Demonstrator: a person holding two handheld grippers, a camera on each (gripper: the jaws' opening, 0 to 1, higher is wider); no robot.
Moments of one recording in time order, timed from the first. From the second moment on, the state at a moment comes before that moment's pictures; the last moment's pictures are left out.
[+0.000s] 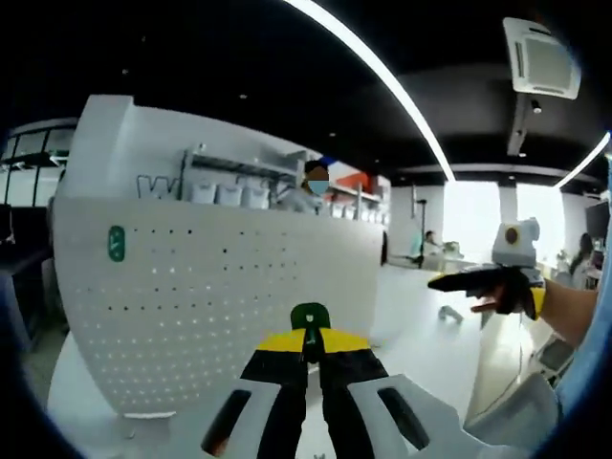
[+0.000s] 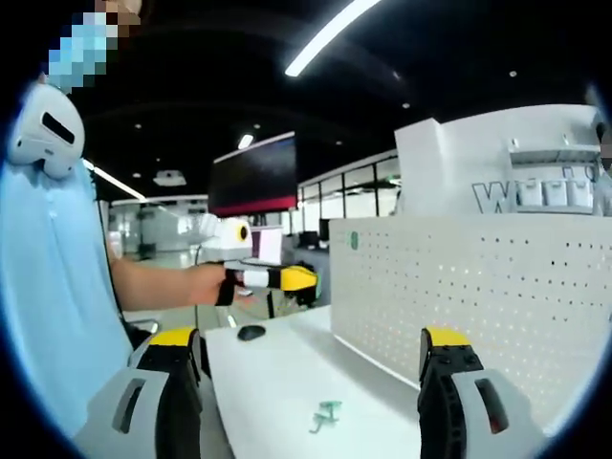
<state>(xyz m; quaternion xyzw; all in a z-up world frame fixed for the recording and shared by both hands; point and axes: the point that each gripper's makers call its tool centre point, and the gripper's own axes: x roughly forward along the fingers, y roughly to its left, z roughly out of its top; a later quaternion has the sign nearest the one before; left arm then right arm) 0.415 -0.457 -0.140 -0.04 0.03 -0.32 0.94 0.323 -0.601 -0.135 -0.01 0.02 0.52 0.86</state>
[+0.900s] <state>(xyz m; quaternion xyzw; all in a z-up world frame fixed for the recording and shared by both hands) 0.493 -0.395 -0.078 -0.01 -0.07 -0.14 0.99 0.329 -0.610 -0.141 0.00 0.03 0.50 0.86</state>
